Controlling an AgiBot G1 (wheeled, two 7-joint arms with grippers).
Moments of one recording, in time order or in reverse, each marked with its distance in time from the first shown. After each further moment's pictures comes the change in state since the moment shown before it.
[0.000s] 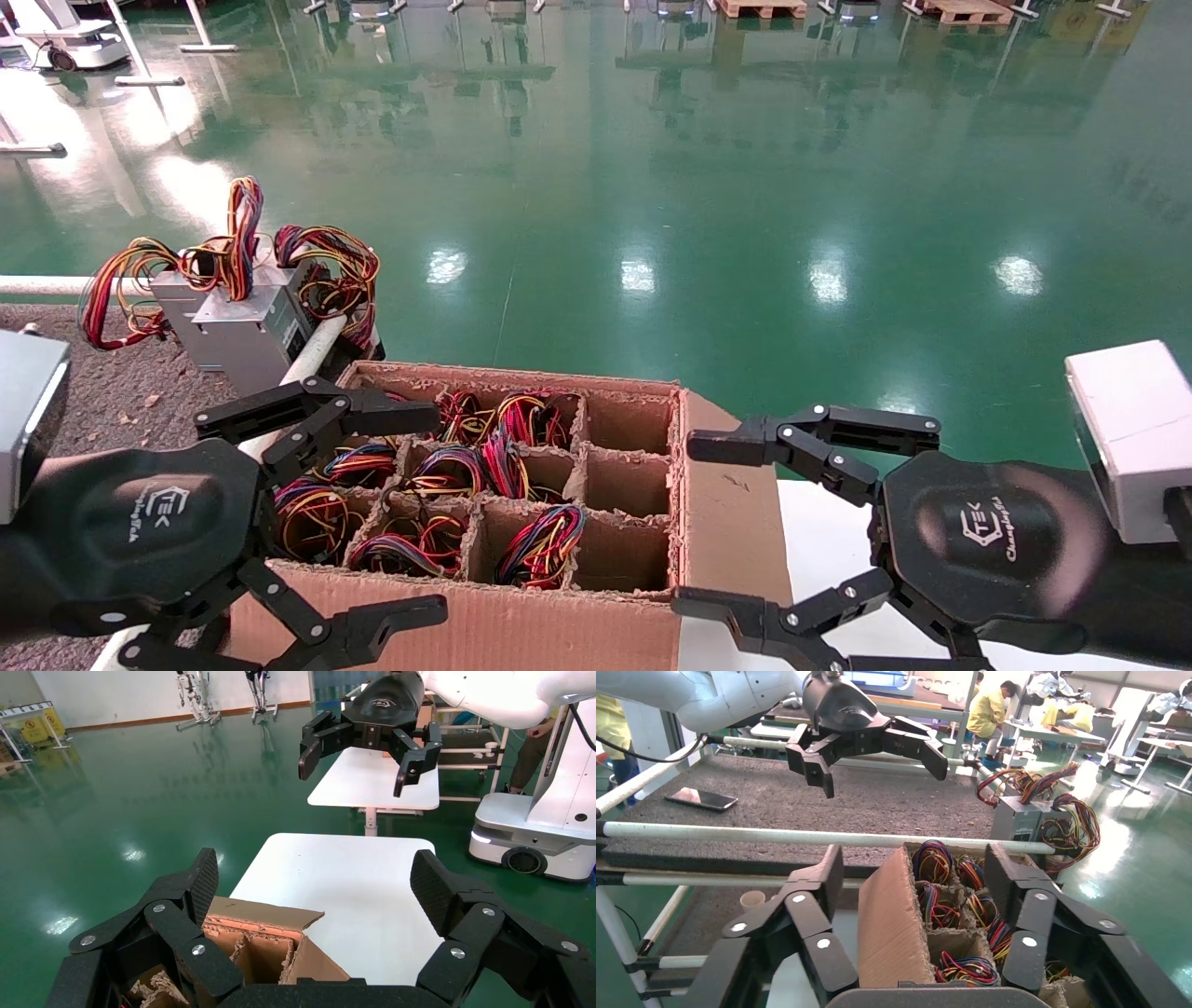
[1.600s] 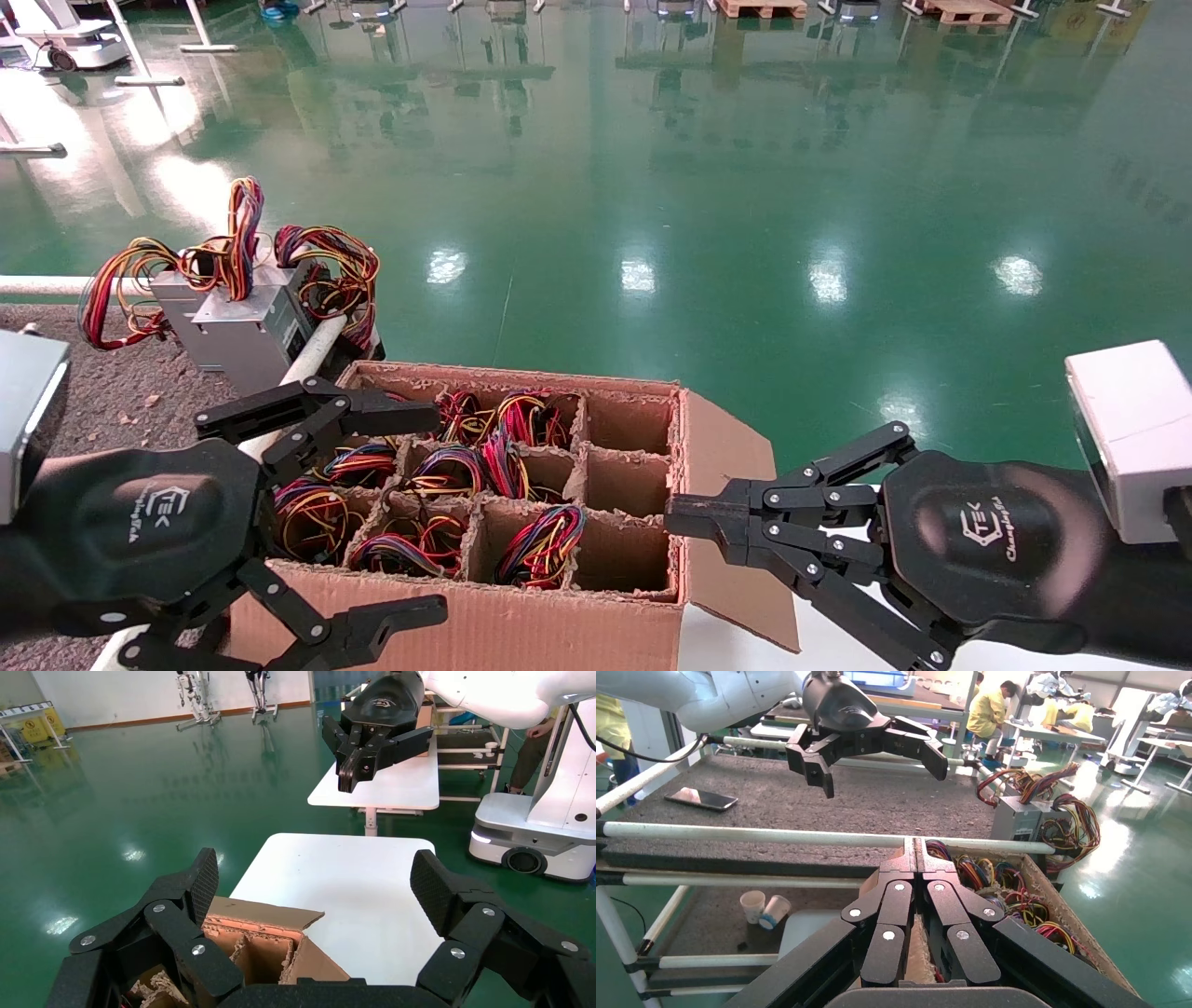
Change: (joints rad) left arm -0.009 -0.005 0.001 -0.002 0.007 0.003 -0.003; right arm 0.000 0.000 0.000 0.000 0.000 0.000 0.000
